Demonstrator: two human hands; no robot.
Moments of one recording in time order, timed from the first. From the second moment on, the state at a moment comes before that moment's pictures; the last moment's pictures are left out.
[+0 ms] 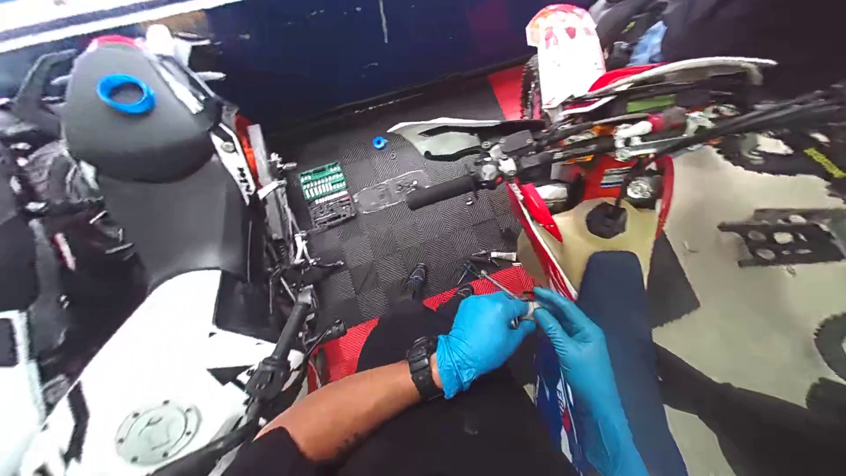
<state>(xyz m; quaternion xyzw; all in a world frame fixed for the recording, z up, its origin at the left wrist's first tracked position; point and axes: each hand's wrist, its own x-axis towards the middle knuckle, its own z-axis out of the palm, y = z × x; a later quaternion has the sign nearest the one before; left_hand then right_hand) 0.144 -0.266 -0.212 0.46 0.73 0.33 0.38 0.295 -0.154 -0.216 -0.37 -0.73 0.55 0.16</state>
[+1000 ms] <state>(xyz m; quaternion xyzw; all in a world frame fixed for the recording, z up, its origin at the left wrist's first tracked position) 0.112 -0.349 -0.304 0.12 0.76 0.35 0.54 0.205 -0.210 -0.305 -0.49 -0.50 0.70 -0.12</state>
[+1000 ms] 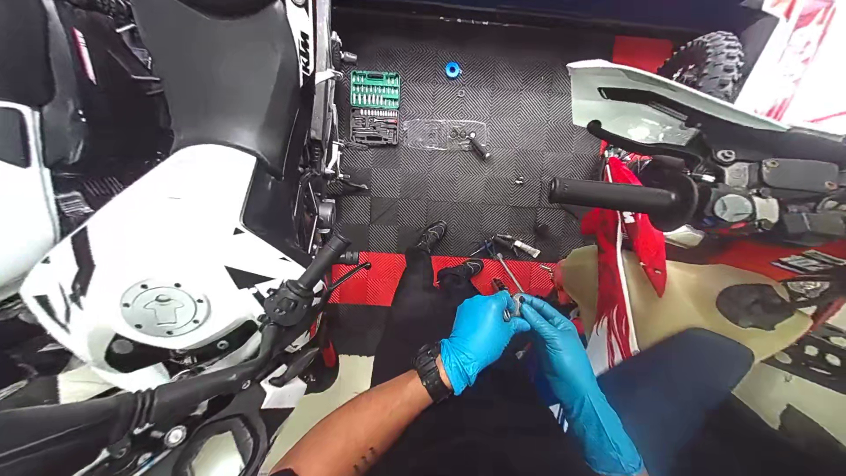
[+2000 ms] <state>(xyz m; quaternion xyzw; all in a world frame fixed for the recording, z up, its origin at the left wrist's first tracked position) 0.119 -0.401 -0.359 -0.18 0.57 0.55 0.59 0.212 -0.258 -0.336 -0.39 -0.63 0.64 -0.20</state>
